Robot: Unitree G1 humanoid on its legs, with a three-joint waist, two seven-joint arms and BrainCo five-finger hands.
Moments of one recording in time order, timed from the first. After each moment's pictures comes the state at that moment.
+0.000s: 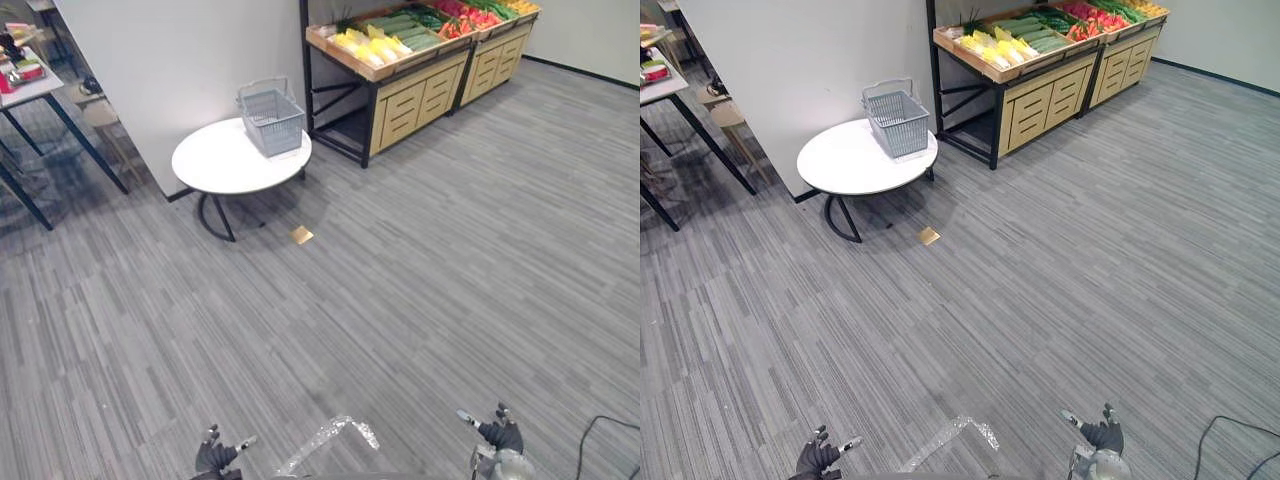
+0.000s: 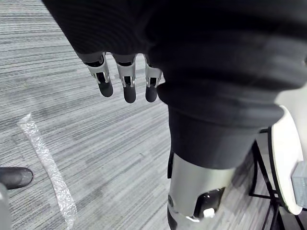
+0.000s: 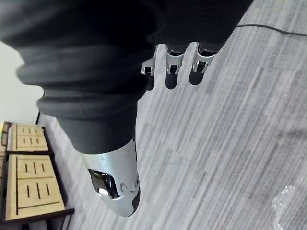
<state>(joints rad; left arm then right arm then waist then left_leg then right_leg) 0.22 0.10 0.15 0.80 -0.10 -0.16 0.13 0.17 -0.12 -0.32 0.68 0.02 -0.11 -0.17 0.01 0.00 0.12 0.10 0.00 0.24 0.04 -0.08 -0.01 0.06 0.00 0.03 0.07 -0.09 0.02</state>
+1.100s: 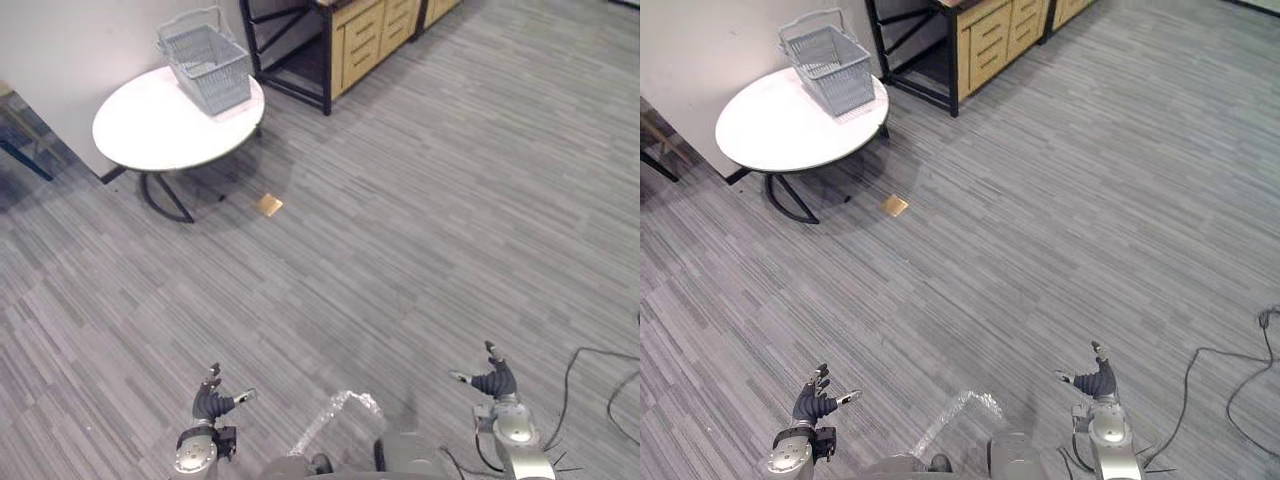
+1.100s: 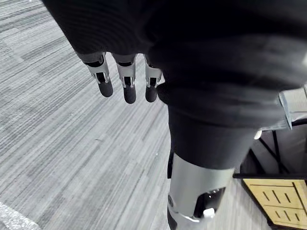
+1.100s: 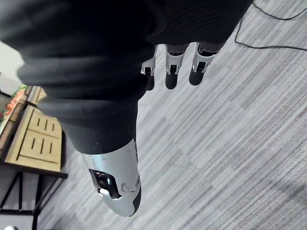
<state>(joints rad) 0.21 0.18 0.04 0.59 -0.07 -0.17 0.16 0.16 -0.21 -0.14 0.45 -0.16 -0.11 -0.18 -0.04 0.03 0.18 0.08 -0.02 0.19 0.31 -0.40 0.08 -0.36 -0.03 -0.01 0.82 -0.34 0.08</state>
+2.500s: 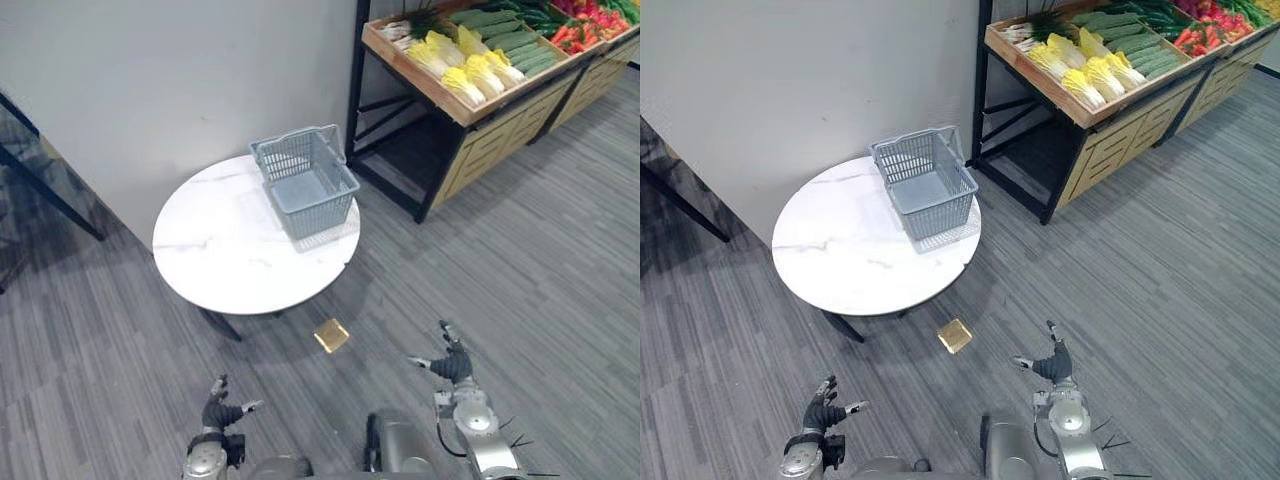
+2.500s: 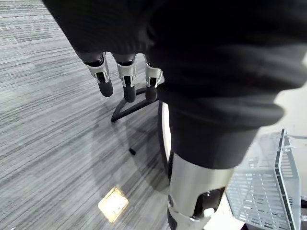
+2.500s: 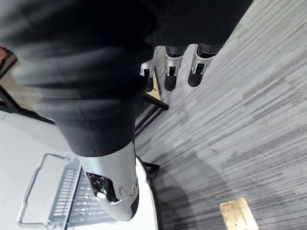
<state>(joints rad) 0.15 0.14 -0.01 0.72 -0.06 -0.16 0.17 0.14 -0.14 -0.02 0.41 -0.17 -0.10 -0.21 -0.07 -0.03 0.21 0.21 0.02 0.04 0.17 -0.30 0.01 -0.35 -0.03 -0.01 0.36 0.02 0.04</state>
